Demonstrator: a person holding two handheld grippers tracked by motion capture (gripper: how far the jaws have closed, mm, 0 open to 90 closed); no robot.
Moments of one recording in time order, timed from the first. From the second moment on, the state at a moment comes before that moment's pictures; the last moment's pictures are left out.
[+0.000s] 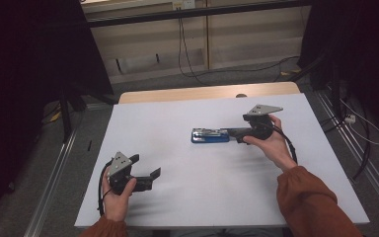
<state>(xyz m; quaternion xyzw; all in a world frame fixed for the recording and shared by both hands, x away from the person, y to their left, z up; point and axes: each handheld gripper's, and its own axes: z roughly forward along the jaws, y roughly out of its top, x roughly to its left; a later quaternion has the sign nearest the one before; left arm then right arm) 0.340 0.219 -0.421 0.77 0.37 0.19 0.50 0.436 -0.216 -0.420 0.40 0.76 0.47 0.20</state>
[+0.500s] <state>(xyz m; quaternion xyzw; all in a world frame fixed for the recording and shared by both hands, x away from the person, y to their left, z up) 0.340 0.222 -0.423 0.76 0.37 0.18 0.50 0.410 -0.236 -0.427 0.40 0.75 0.48 0.23</state>
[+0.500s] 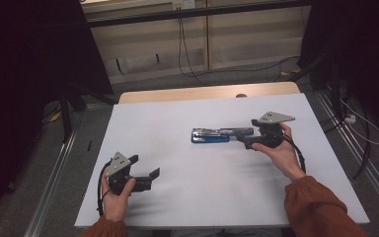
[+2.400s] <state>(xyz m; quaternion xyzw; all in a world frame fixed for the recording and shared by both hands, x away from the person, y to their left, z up) 0.380 0.141 -0.418 0.79 0.34 0.12 0.50 0.366 -0.264 -0.447 0.41 0.74 0.48 0.23</state>
